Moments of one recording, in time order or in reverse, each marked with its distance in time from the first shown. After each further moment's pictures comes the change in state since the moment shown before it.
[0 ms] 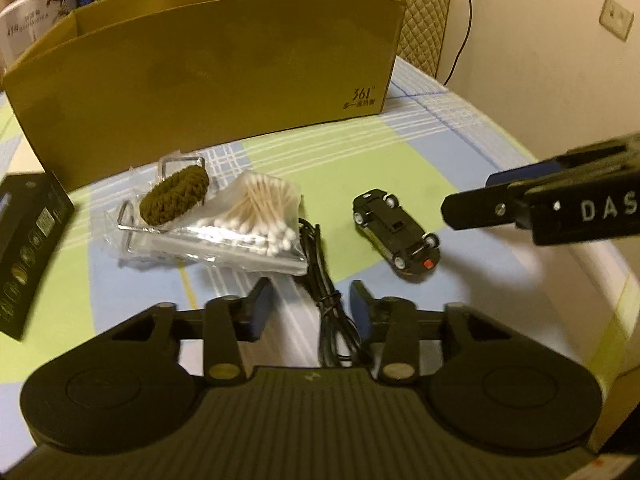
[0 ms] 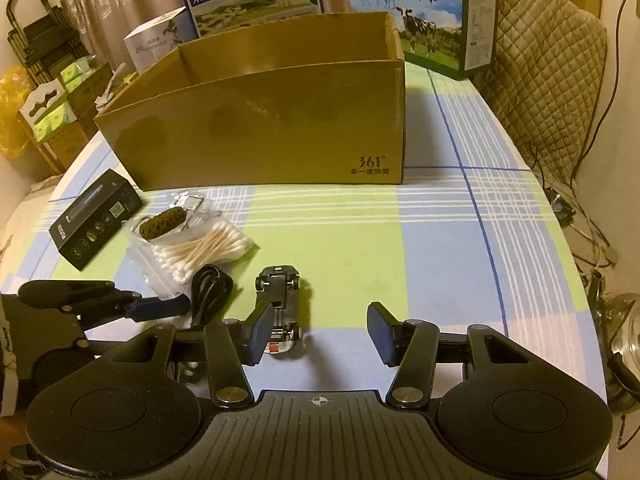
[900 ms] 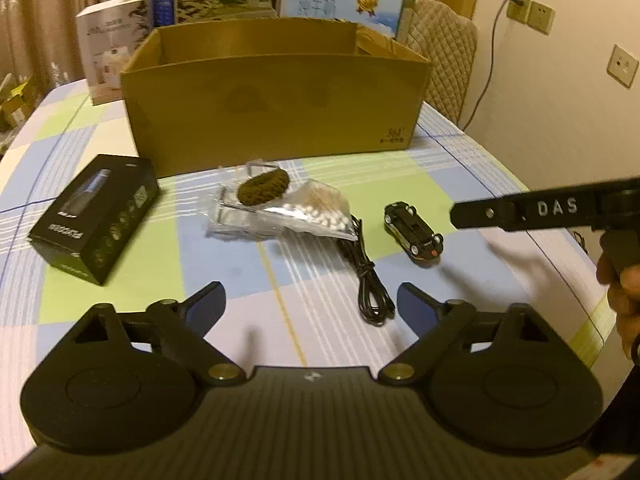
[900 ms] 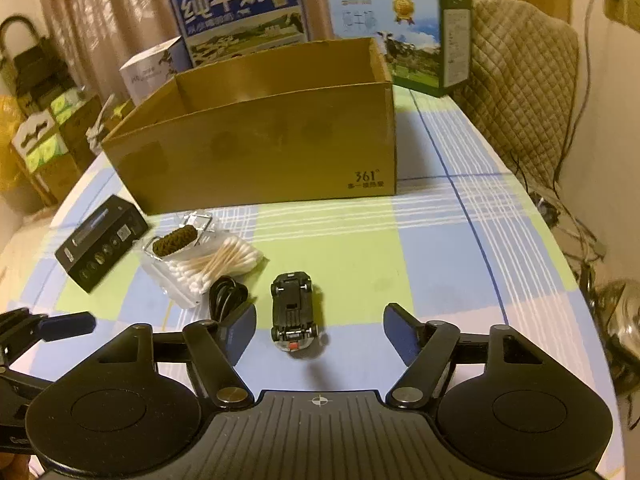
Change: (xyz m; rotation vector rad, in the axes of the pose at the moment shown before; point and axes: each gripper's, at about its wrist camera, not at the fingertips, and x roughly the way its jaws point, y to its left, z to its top) left arm -0.075 0.022 -0.032 -0.107 -0.097 0.042; right arm -0.018 0.020 -0.010 0.009 -0.083 -0.028
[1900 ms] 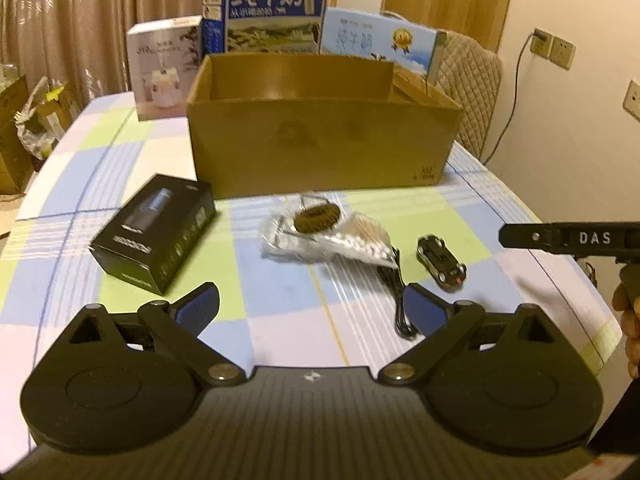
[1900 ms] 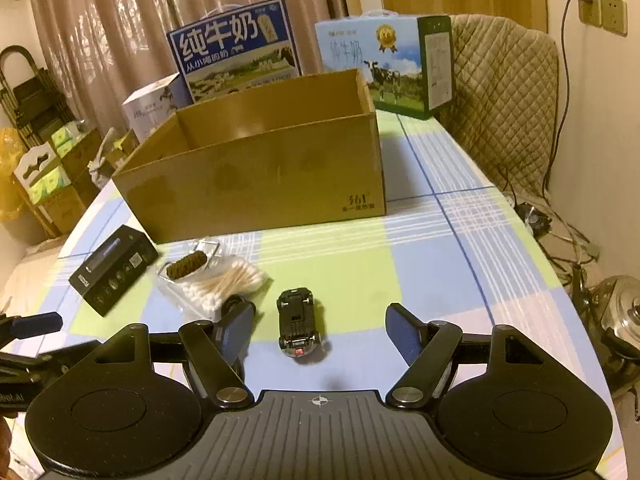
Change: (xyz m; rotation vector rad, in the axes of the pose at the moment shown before) left arm -0.043 0.028 0.004 -0.055 -0.069 0.060; right arm -0.034 -0.003 -0.011 0.099 -0.101 -0.005
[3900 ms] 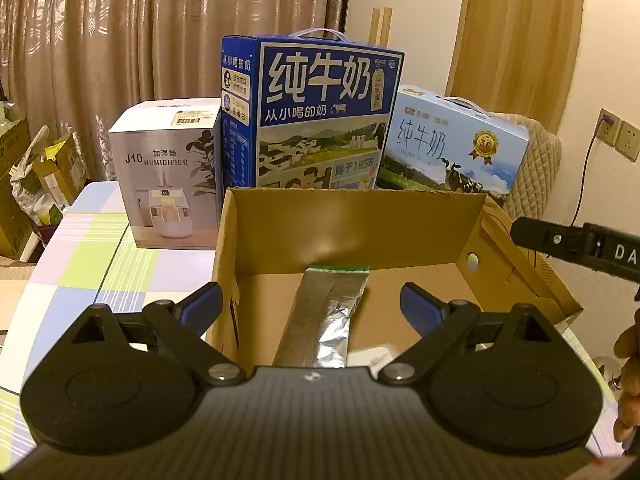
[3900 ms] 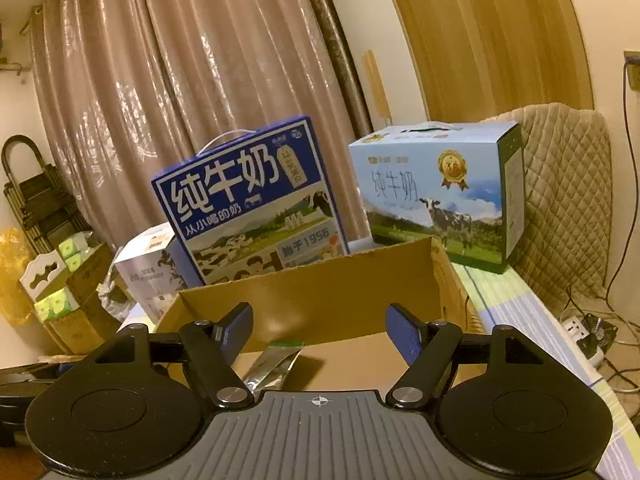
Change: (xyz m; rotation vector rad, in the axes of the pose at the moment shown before) left arm 0.118 0.065 0.190 -0.060 -0.148 0.068; right arm 0.102 0.037 0.179 0.056 -0.302 0.083
